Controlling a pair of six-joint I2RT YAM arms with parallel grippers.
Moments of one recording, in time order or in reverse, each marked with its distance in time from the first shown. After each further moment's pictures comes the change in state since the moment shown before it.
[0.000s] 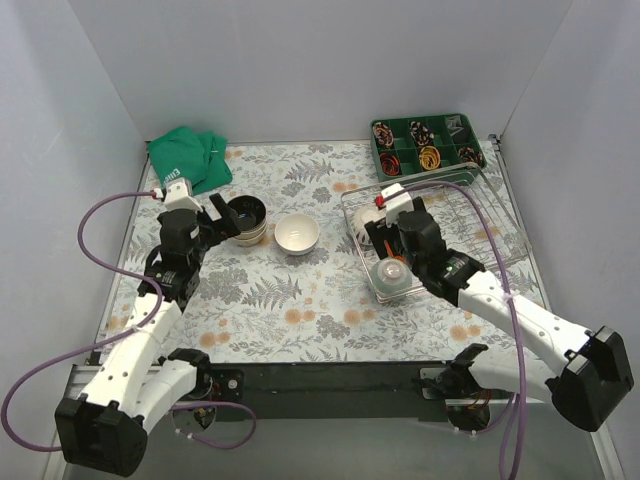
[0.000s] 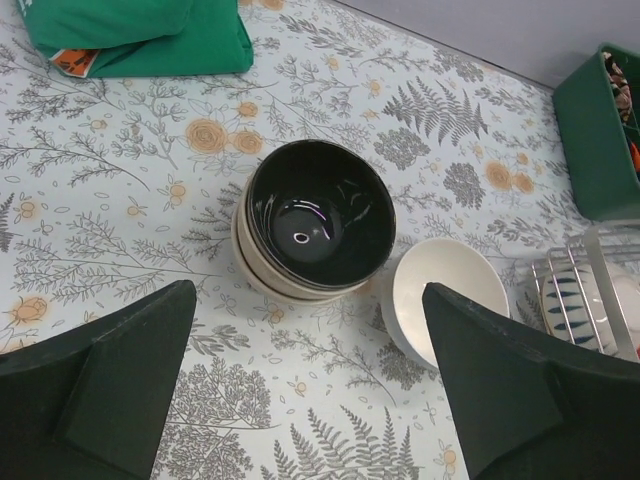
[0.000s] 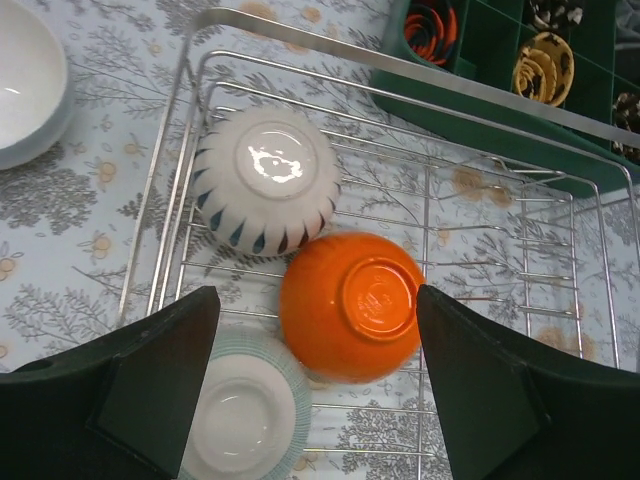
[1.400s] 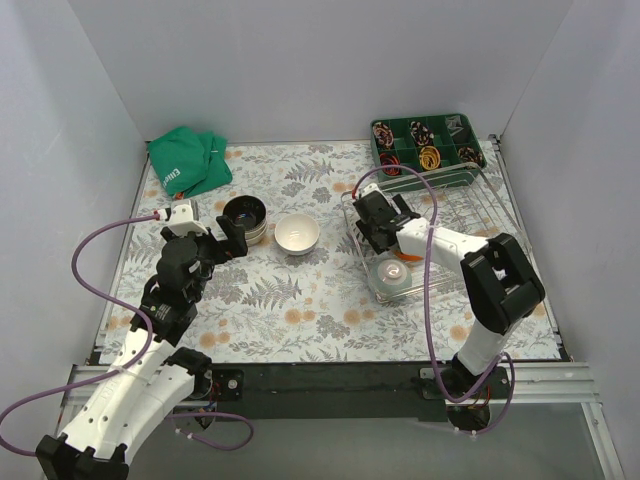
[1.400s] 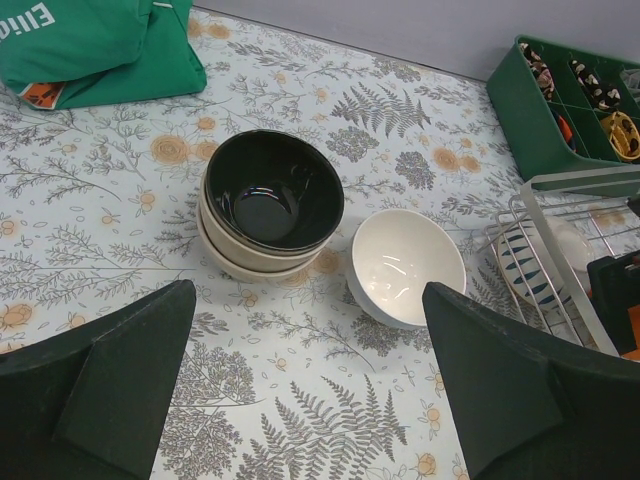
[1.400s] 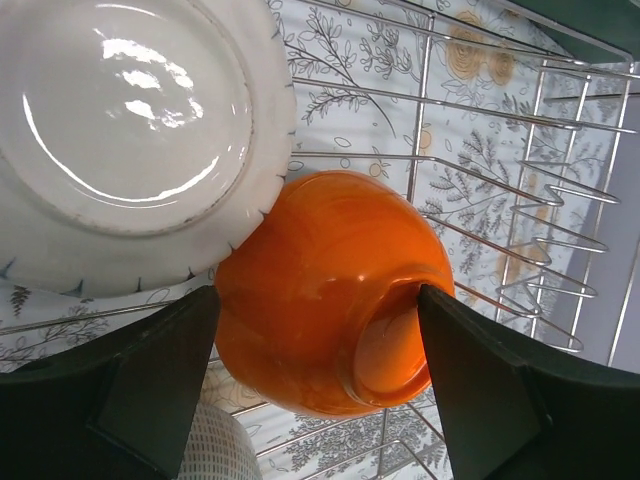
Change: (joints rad) left arm -0.175 -0.256 -0.099 -0.031 -0.089 0.053; right arm -0.114 0.633 0.330 -0.257 0.181 0.031
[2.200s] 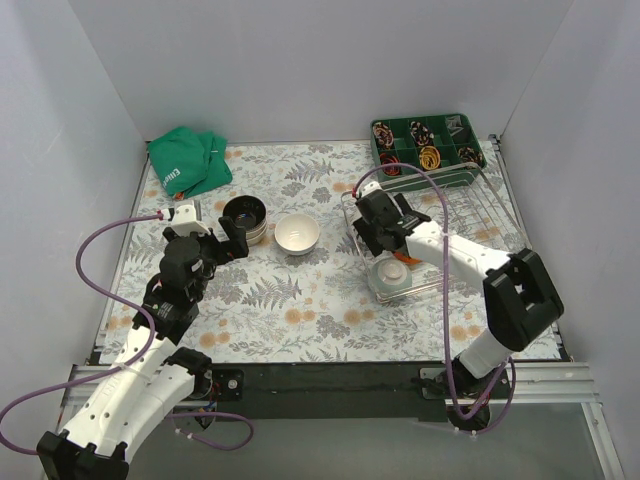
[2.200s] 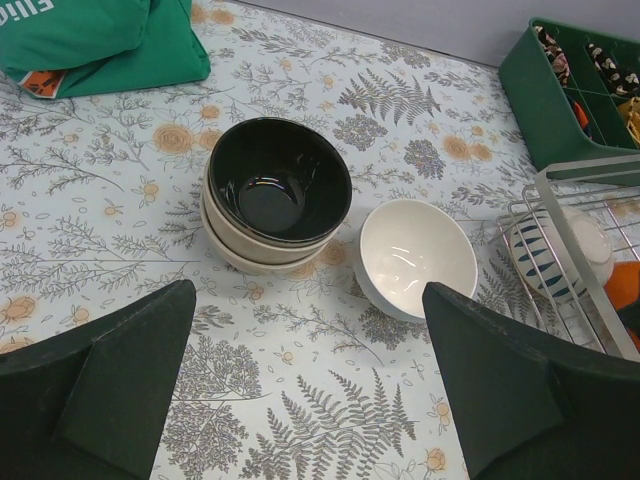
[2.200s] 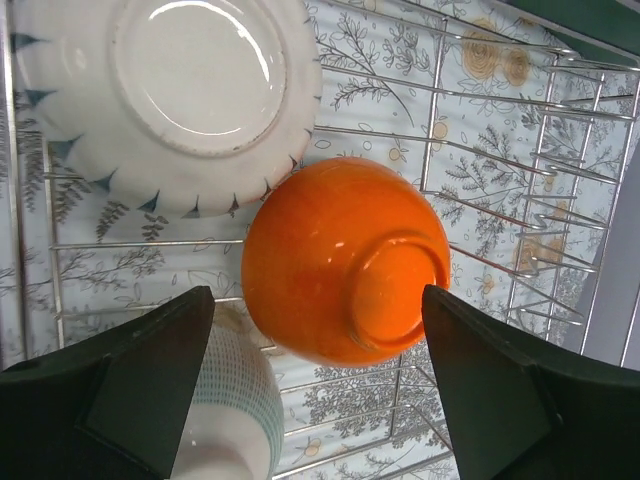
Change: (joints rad) left arm 0.000 0.016 -0.011 0.000 0.001 0.006; right arm 0.043 -0.082 0.000 -0.079 -0.012 0.013
